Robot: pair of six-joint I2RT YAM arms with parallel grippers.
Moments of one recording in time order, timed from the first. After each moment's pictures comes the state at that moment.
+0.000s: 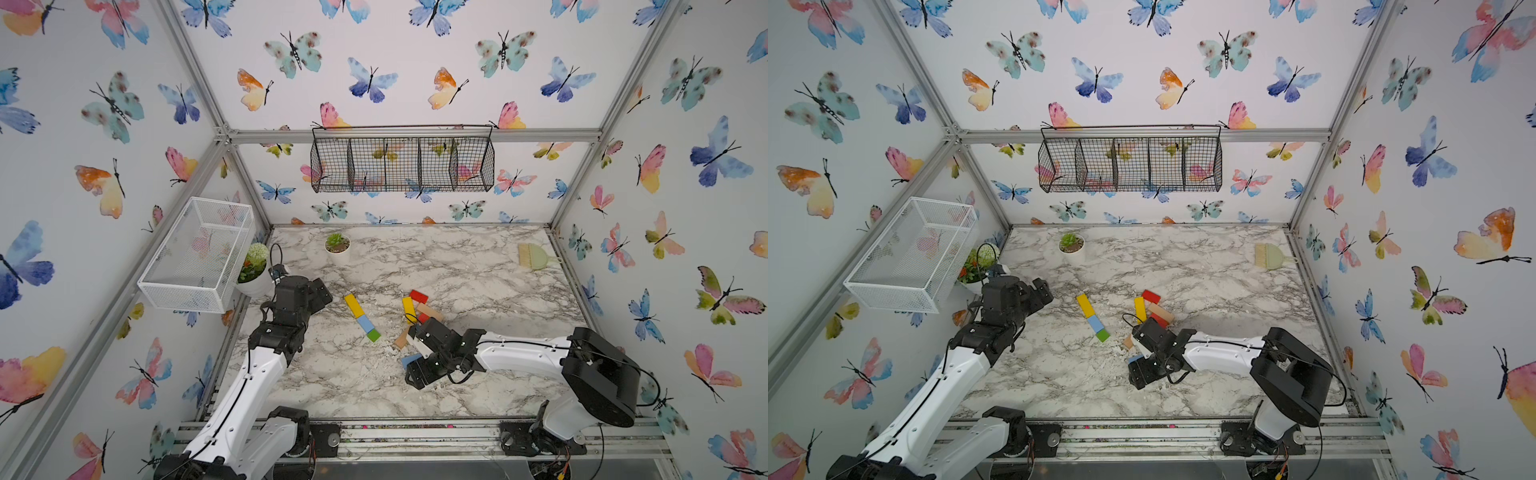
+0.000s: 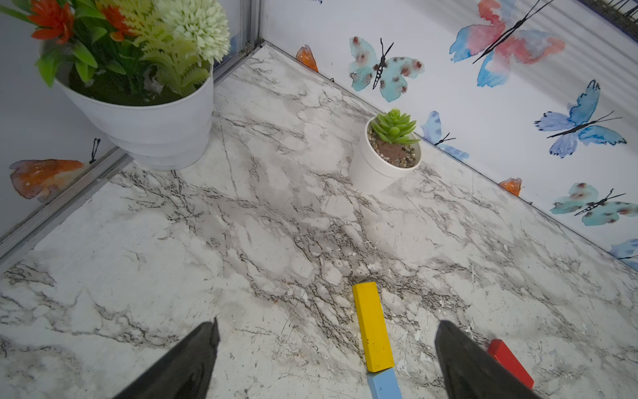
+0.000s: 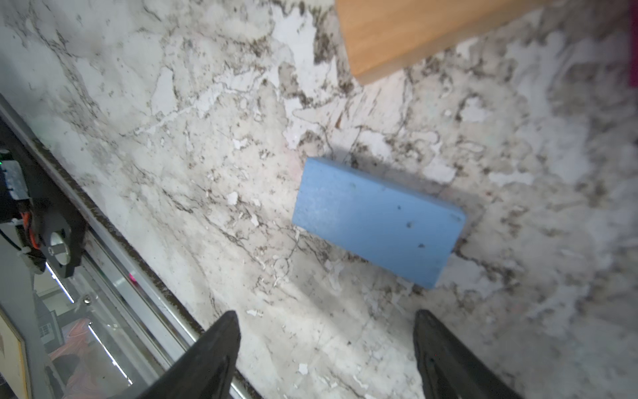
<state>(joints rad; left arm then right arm) -0.19 0.95 0.73 -0.37 -0.27 -0.58 1.04 1.60 0.82 -0.36 -0.24 0.51</state>
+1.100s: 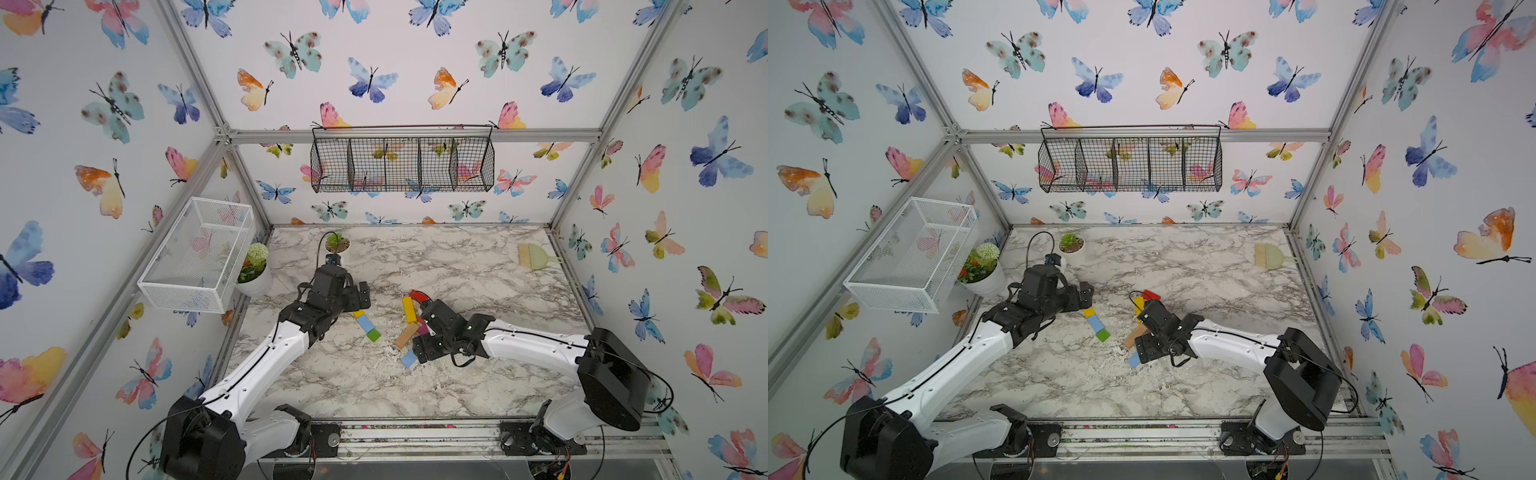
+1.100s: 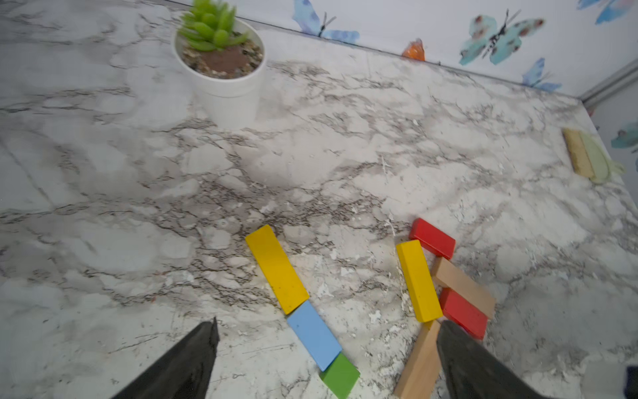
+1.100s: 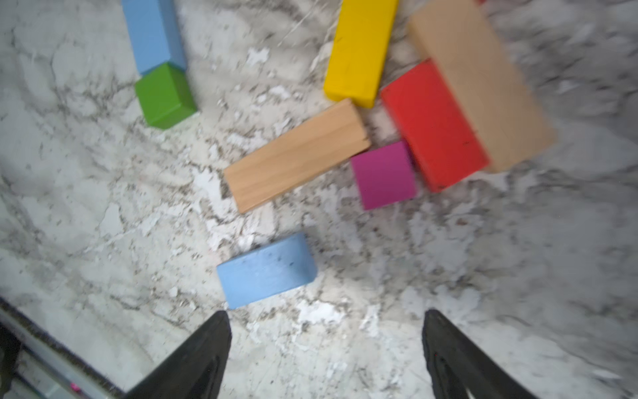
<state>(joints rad) -0.49 1.19 0.89 -0.42 -0.10 -0.42 0.91 1.52 0.92 -0.48 0.06 0.51</state>
